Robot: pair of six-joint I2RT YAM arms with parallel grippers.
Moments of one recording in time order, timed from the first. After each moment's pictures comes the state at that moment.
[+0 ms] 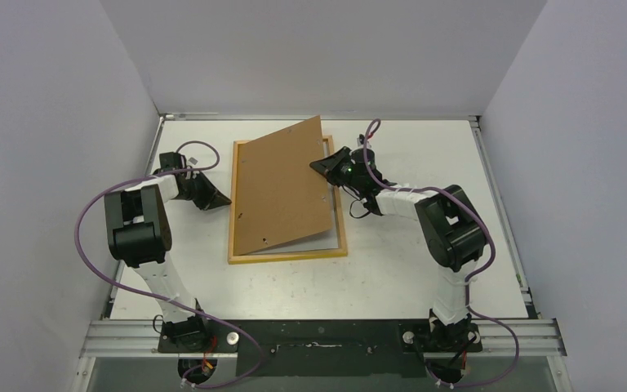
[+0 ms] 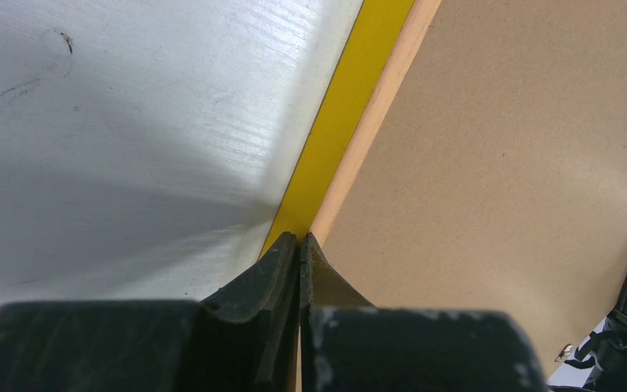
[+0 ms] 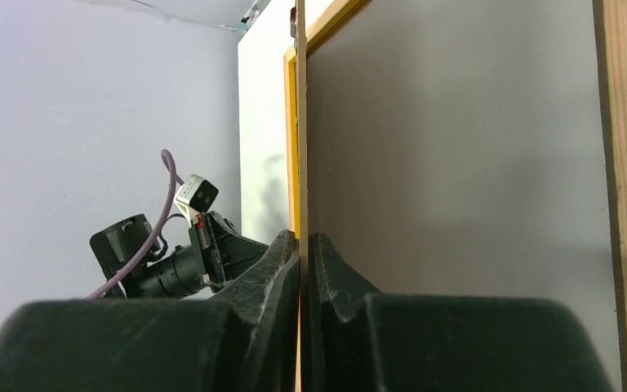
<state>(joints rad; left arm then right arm) 0.19 1.92 1.14 -0.37 0.57 -0.57 0.50 1.93 1.10 0.54 -0.18 1.16</state>
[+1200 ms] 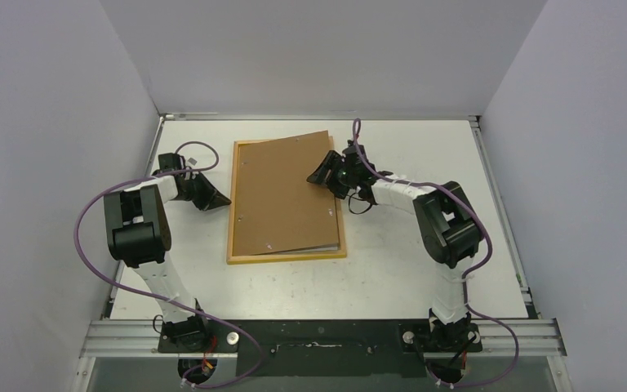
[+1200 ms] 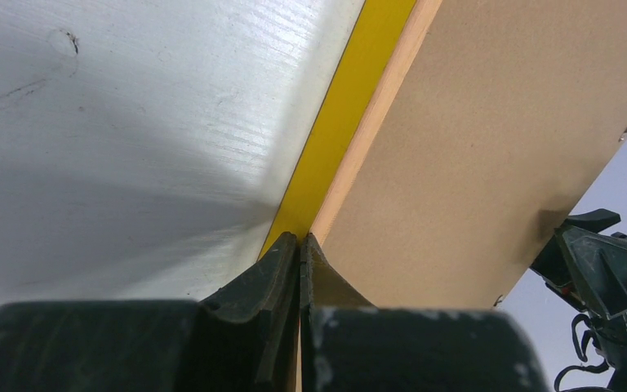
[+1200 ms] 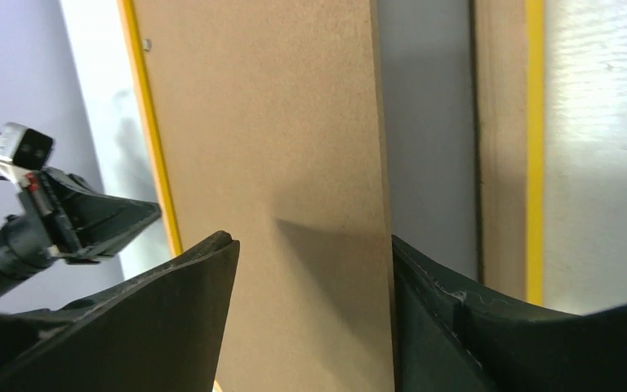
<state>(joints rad) 0.20 1.92 1.13 -0.35 0.58 -0.57 0.50 1.97 1.24 0.10 -0.22 0.95</state>
